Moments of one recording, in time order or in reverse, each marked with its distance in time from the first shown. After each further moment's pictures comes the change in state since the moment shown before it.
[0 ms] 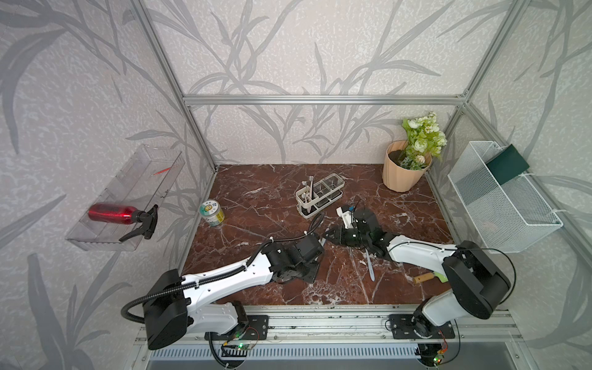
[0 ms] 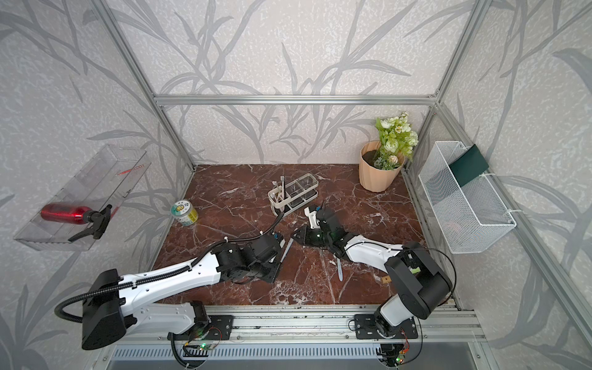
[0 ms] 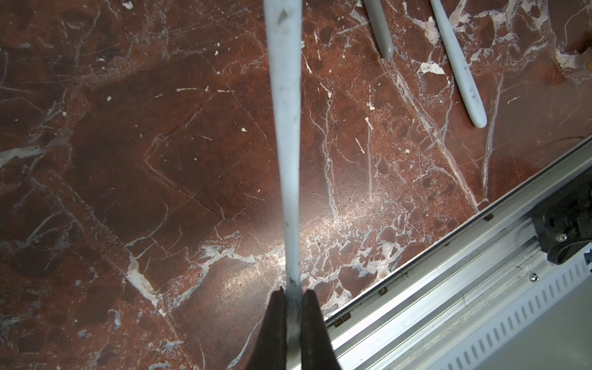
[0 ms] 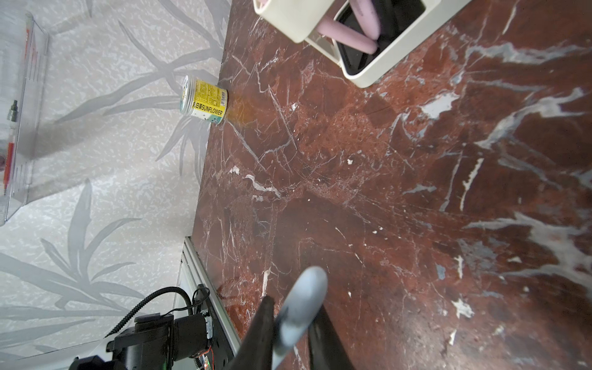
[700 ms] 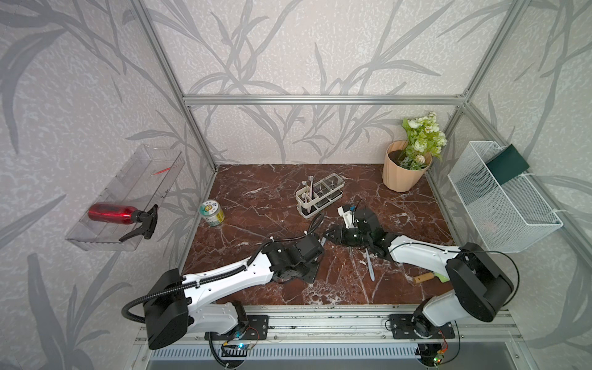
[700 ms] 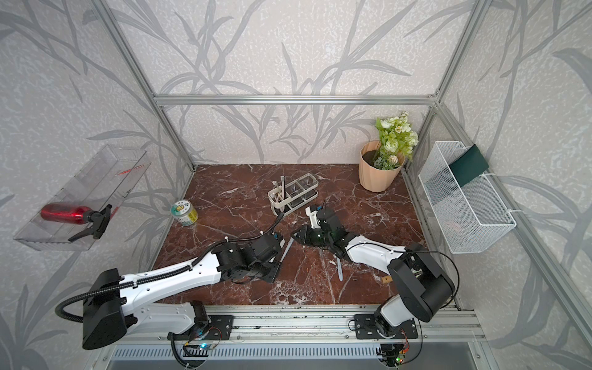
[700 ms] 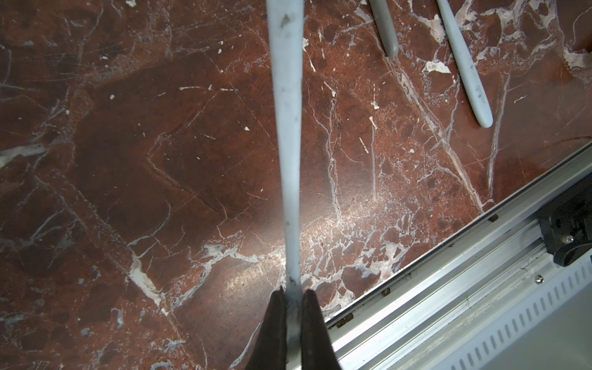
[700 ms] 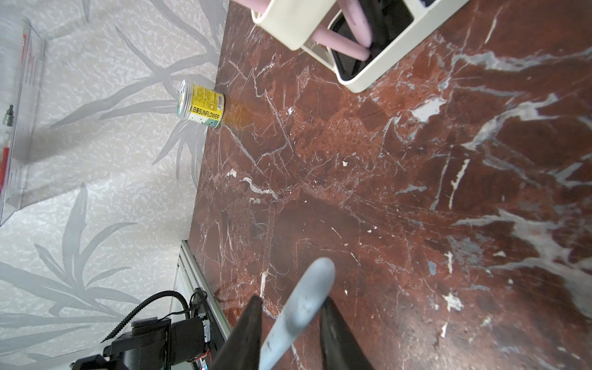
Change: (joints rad) left arm 0.003 0.004 0.000 -0.004 -0.005 -0.008; right arm 0.001 -0.023 0.000 -0.027 0.023 -0.001
